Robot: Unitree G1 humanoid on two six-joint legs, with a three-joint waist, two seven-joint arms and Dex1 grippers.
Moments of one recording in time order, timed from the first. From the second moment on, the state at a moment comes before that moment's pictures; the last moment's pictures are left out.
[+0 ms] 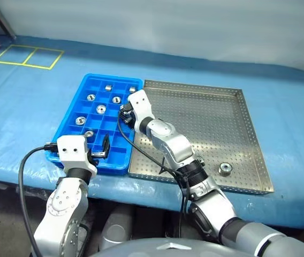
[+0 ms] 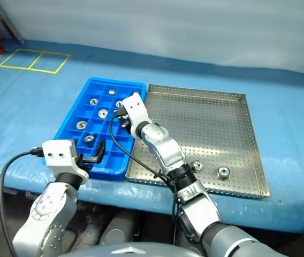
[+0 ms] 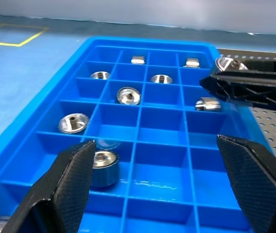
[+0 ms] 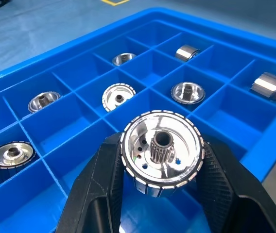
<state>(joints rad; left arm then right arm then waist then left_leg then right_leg) 0.27 0.08 0.01 -0.87 -0.16 0.72 0.05 -0.66 0.14 0.27 0.29 0.08 0.54 0.22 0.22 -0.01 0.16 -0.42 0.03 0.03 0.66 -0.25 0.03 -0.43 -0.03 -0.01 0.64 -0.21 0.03</state>
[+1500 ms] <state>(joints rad) -0.01 0.30 -0.28 -0.66 -0.21 0.73 -0.32 -0.34 -0.20 0.11 -0.62 0.09 1.28 0.15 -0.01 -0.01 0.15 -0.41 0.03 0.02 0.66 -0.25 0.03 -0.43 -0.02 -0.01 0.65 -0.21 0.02</state>
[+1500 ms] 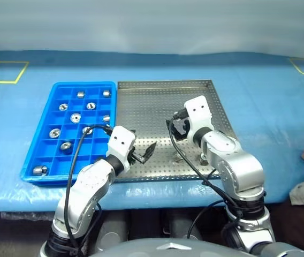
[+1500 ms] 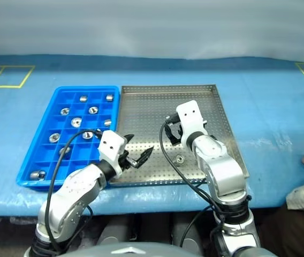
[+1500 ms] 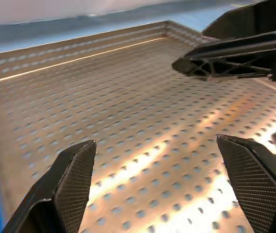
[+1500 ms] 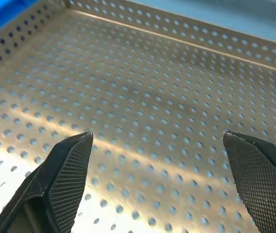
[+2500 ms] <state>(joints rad) 0.09 0.42 -0.38 -0.67 -0.22 0.67 -0.44 -0.18 -0.02 0.06 -0.65 0.15 1.51 0.11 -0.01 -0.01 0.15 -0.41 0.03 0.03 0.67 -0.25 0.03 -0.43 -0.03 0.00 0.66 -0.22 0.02</state>
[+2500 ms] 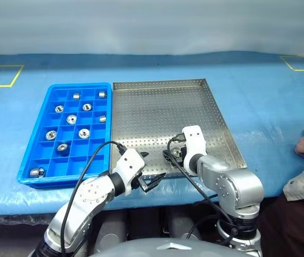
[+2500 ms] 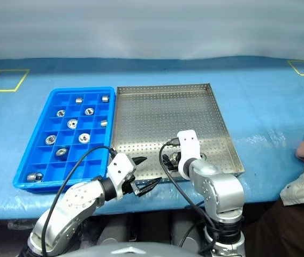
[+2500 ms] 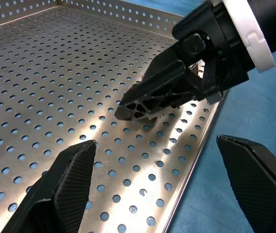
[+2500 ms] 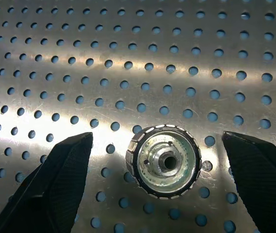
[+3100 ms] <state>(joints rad) 0.11 0.27 -0.29 -0.69 -0.20 0.62 -0.29 -0.32 0.00 0.07 -0.63 0.15 1.45 0.09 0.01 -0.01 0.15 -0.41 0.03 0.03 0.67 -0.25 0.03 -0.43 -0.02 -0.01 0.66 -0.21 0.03</state>
